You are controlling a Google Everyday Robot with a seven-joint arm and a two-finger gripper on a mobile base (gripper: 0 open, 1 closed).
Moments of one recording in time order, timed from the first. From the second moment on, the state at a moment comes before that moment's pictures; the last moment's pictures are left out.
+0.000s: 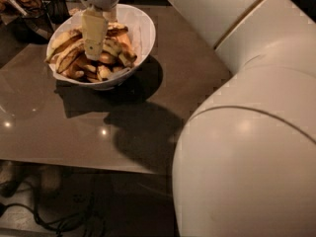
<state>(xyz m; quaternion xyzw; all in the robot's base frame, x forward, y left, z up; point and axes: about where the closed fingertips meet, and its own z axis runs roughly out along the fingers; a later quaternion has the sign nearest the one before) 0.607 0.115 0.983 -0.65 0.75 0.01 0.14</state>
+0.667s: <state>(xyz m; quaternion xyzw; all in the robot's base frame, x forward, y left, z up) 0.611 0.119 0.971 -0.65 0.75 0.01 0.12</state>
